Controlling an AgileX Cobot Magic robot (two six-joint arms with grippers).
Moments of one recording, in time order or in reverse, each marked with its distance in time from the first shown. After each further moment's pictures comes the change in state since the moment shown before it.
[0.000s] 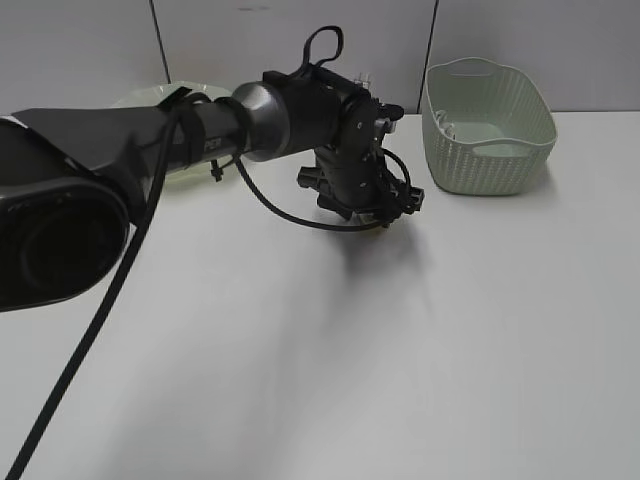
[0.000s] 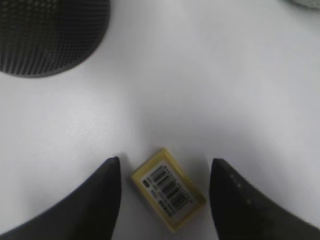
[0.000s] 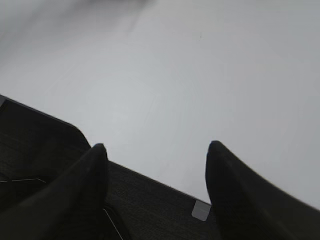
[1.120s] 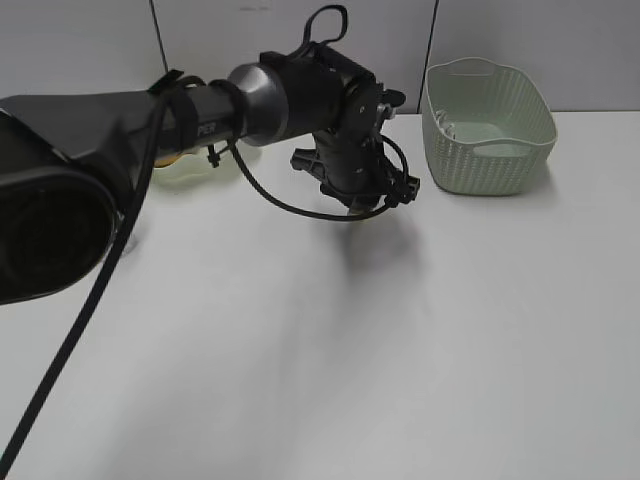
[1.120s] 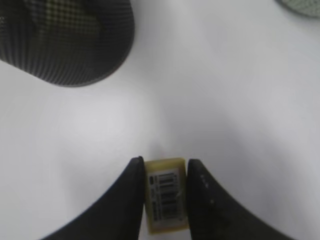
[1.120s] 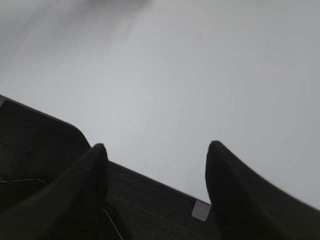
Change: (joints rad) left arm -0.010 -0.038 -0.007 0.085 0.059 -0.014; right arm 0.000 0.000 0.000 0.000 0.000 0.000
